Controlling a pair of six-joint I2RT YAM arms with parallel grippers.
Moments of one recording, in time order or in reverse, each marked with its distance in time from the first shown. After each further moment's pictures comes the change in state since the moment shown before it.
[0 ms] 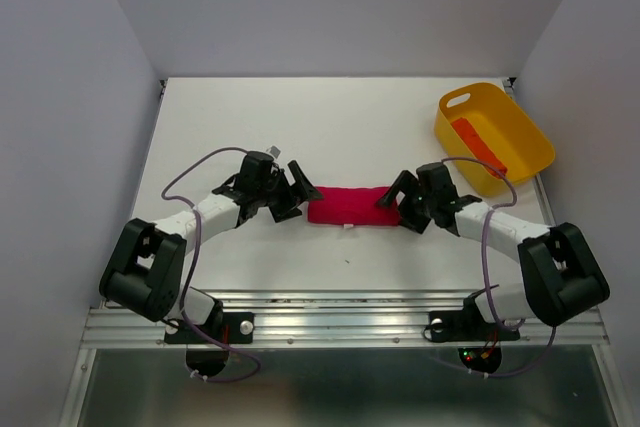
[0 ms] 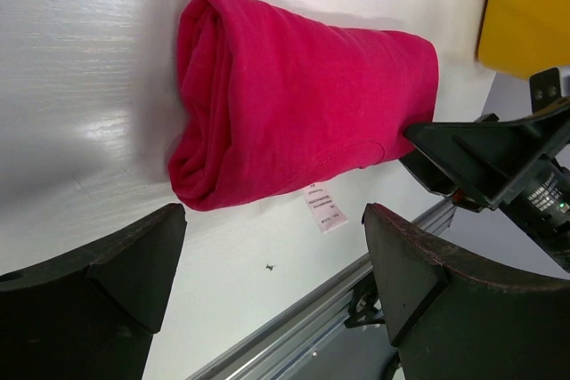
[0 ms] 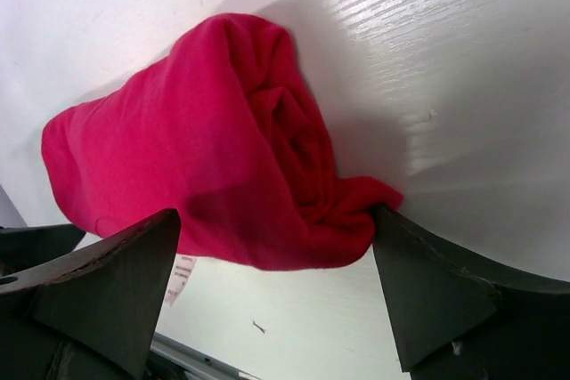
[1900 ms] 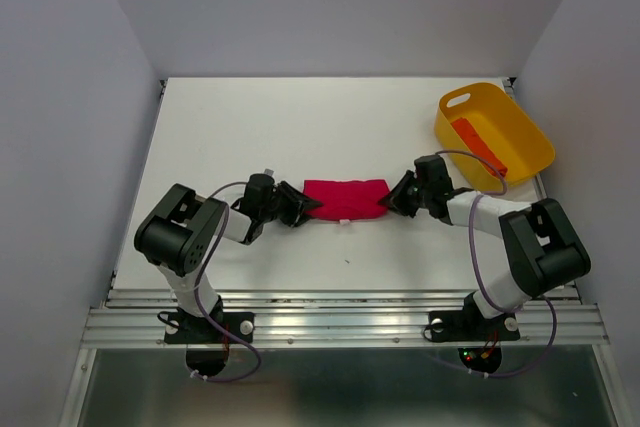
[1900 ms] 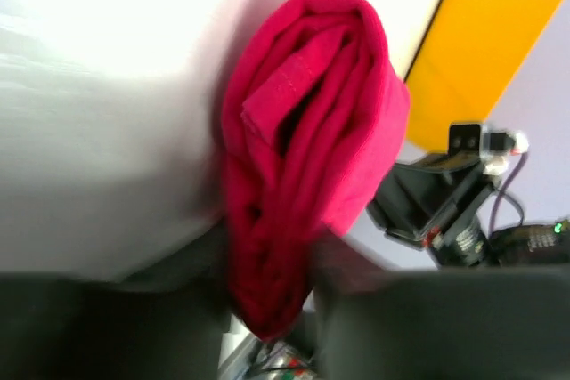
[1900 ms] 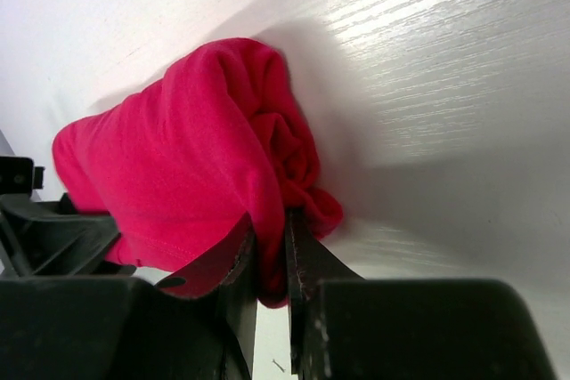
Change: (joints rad) left arm 0.006 0.278 -0.222 0.670 0.037 -0.451; right arm -0.038 0.197 0.057 0.158 -0.066 -0.015
